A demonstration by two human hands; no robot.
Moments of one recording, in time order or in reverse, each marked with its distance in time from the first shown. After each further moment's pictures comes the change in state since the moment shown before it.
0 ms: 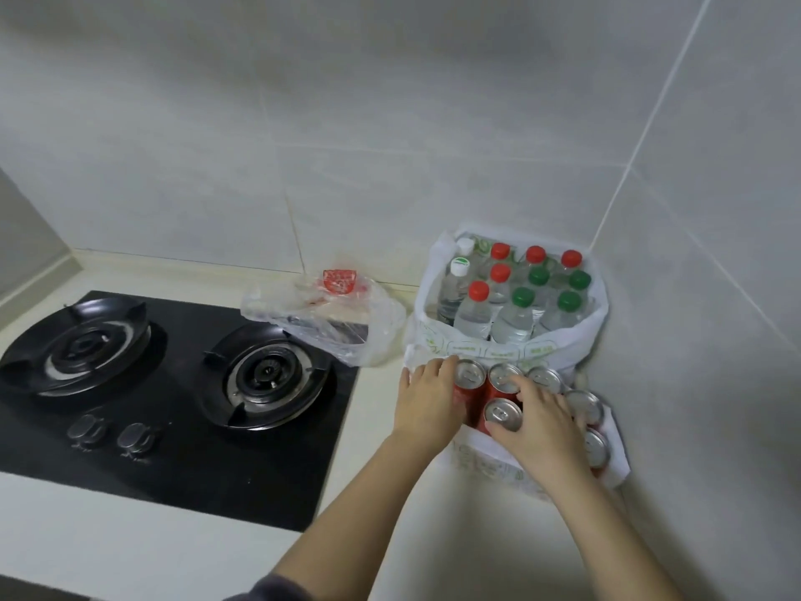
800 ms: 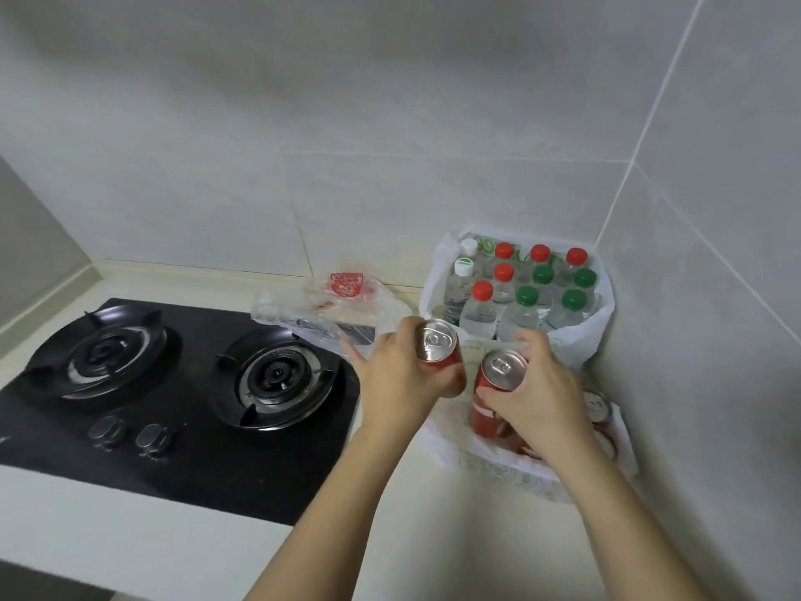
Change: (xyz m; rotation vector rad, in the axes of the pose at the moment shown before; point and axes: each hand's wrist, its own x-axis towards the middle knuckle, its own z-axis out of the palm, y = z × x) left_hand -0.020 0.000 -0.070 -0.229 0.381 -0.138; right_hand -0.001 -0.036 -0.042 0.300 0.153 -0.120
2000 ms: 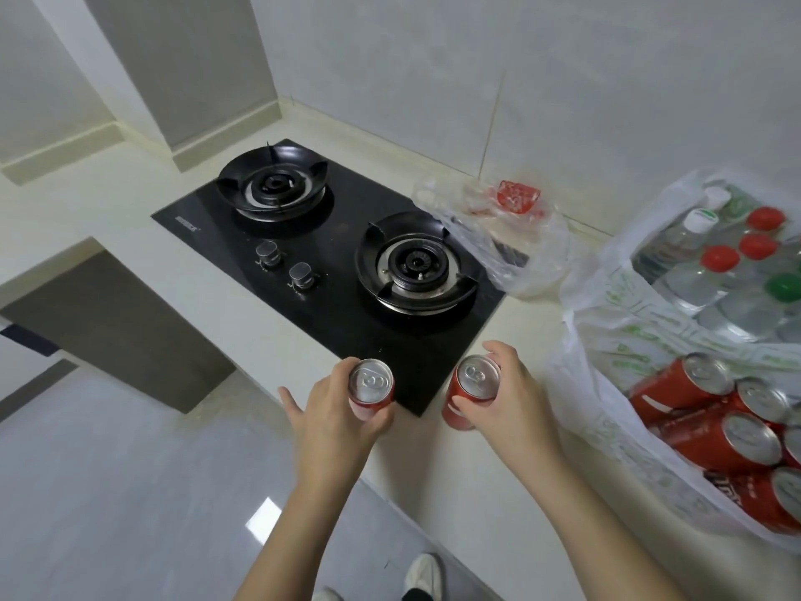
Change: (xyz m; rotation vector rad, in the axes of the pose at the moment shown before) left_hand -0.180 -0.188 -0.065 0.180 0.192 -0.545; right_hand -0.086 -0.063 0.155 0.146 -0.465 -0.267
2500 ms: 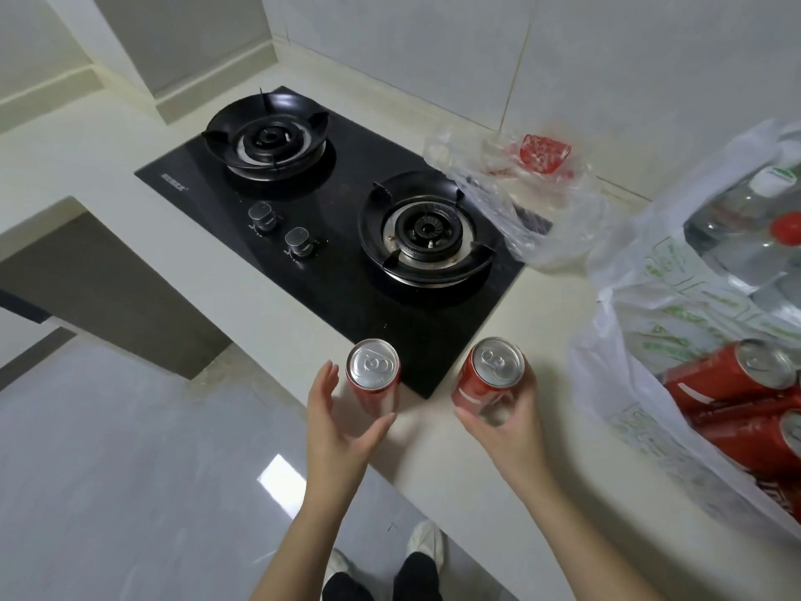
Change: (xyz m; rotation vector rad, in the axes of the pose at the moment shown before) left_hand -0.024 -0.044 0.048 -0.570 -0.040 -0.210; right_hand -0.014 0.062 0.063 0.553 -0.005 0.172
